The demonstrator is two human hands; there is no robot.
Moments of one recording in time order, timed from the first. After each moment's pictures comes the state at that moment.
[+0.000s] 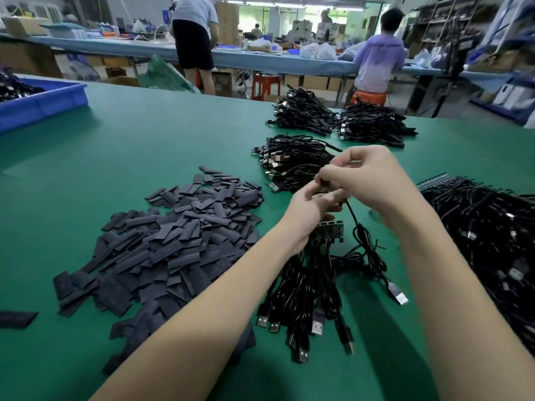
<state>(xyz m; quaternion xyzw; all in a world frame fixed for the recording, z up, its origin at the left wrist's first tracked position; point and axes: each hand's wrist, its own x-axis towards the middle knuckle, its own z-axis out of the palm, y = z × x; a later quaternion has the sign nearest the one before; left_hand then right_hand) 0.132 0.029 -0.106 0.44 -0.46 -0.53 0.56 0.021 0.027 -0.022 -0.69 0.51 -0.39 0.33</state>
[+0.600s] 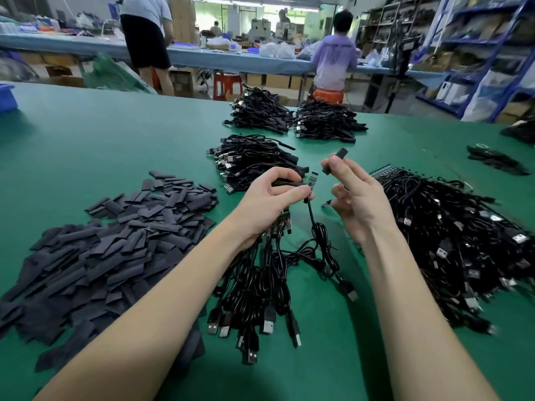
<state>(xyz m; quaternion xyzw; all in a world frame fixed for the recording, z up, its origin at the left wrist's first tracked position) 0.126 0.033 -0.087 0.44 -0.58 -0.48 0.50 -0.044 0.024 -0.065 -0.42 0.37 -0.60 0.58</state>
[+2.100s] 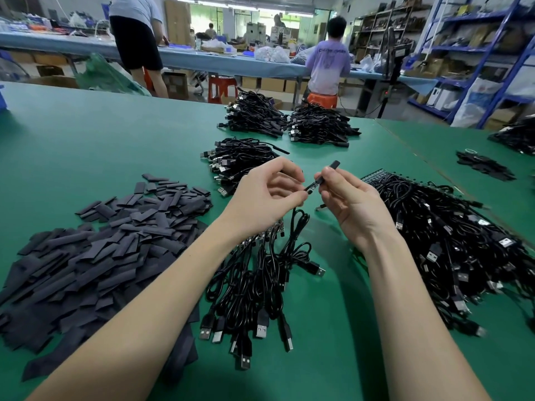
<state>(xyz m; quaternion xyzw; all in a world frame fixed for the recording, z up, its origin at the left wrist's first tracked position) 0.124 0.045 -0.065 0.44 -0.67 -0.32 0.51 -0.055 0.021 -0.063 -0.42 0.34 -0.57 0.62</state>
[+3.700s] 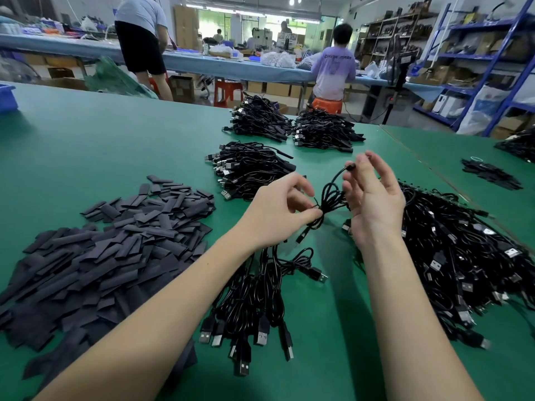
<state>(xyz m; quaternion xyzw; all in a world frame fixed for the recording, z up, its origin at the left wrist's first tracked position) 0.110 0.043 -0.070 0.49 -0.70 -0.27 0.44 -0.045 0.016 -0.055 -0.31 0.32 -0.74 0.50</state>
